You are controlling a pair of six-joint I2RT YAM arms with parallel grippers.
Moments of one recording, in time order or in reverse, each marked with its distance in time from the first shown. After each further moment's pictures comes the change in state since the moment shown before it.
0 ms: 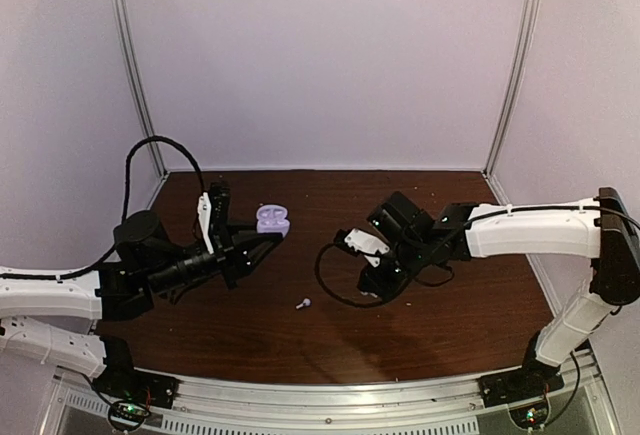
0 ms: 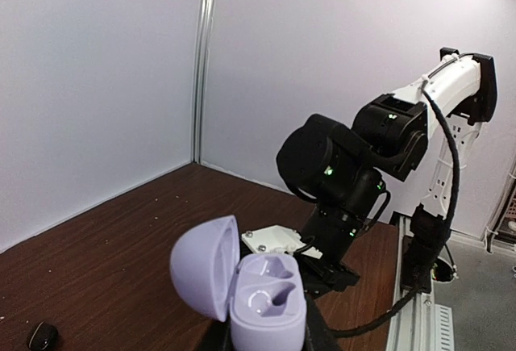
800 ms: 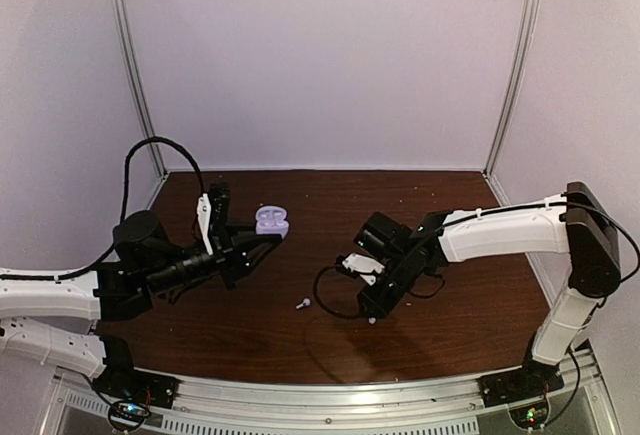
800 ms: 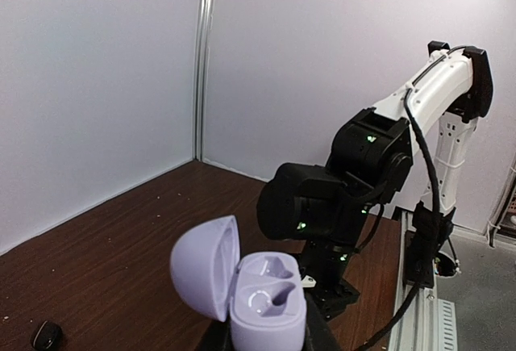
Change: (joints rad) left arm 0.000 -0.012 0.000 -0.024 -0.001 0.018; right arm 0.017 0.137 0.001 -0.112 -0.051 0.093
